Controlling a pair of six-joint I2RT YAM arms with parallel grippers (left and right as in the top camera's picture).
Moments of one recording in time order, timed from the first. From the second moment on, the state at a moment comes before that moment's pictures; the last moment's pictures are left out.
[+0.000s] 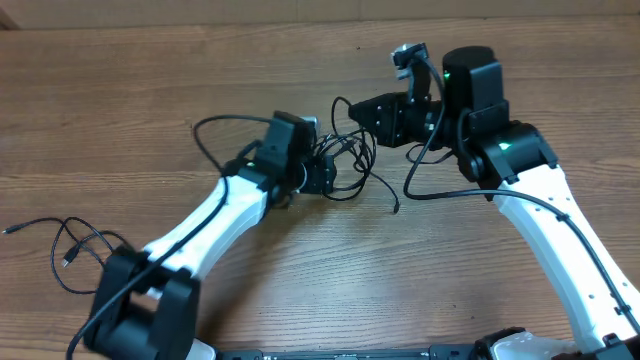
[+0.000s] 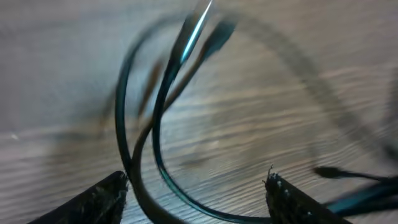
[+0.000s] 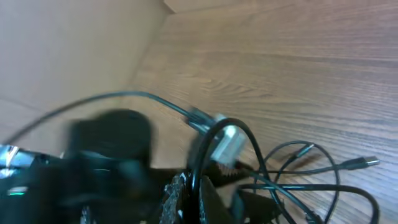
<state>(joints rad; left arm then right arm) -0.45 1.66 1.04 -0.37 0.18 -0.39 0.32 1.46 1.33 -0.48 -0.65 0.38</state>
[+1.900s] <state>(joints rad) -0.45 1.76 1.03 -0.29 0.35 -0.58 -0.10 1.51 1.34 -1.06 -0.38 0.43</state>
